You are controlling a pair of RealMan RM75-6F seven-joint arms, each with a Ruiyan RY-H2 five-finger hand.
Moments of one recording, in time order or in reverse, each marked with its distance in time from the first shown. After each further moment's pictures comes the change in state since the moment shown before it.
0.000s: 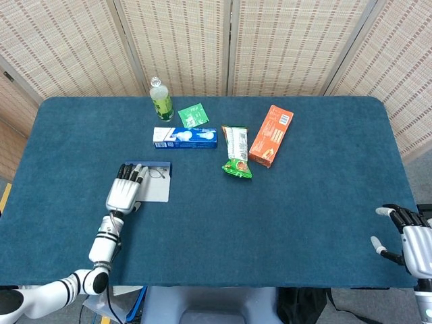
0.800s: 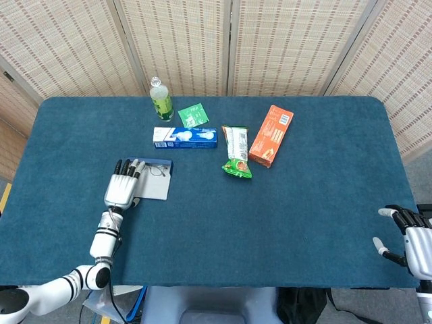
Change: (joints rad) left arm -0.012 -0.034 -0.038 0.083 0.012 -0.003 -0.061; right arm -0.008 -0.001 -0.001 0.007 0.003 0.007 0.009
